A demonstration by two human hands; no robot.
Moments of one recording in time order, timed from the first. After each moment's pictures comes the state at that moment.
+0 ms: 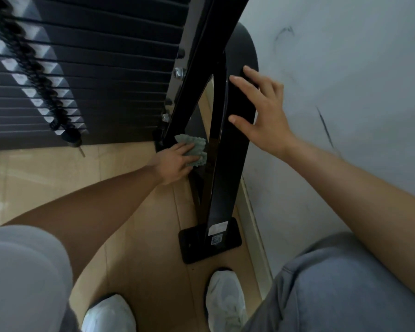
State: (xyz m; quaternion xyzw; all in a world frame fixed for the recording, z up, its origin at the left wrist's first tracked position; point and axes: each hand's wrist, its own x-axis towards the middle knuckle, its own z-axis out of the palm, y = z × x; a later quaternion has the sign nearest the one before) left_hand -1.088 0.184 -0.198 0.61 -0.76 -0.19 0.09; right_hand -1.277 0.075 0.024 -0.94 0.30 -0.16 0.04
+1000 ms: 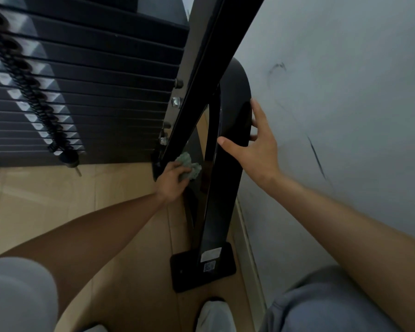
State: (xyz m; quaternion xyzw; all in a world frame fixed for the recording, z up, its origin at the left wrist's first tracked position) left_hand -1.116 0.175 -0.204 0.72 -0.48 -0.35 0.35; right_hand -1.264 0.101 0.027 -0.79 0.47 -0.26 0.30
